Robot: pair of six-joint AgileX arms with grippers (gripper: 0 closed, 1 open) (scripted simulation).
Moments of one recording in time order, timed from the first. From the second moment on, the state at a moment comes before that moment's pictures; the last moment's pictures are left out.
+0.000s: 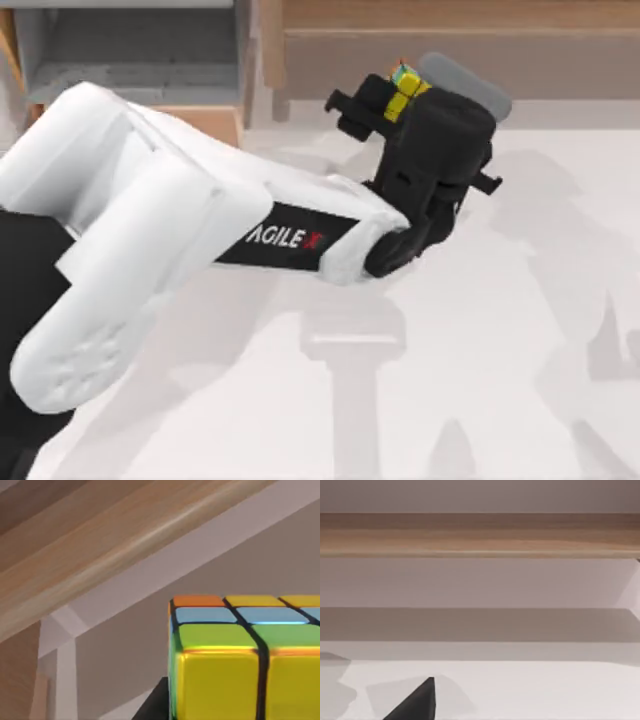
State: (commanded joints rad) left arm -0.84 2.28 1.45 0.49 -0.67 0.28; right arm 0.00 0.00 0.00 0.00 0.00 0.00
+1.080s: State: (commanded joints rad) left arm -0.87 2.44 1.57 1.16 -0.80 0.22; right arm 0.00 0.00 0.00 0.00 0.00 0.00
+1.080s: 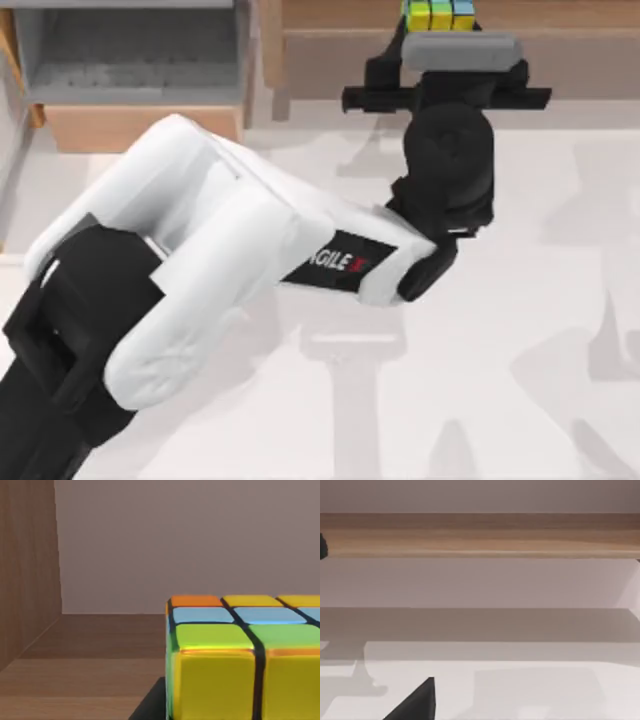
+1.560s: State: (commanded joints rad) left arm -0.83 2.53 1.76 1.04 -0.76 0.21; right arm 0.00 0.00 0.00 0.00 0.00 0.00
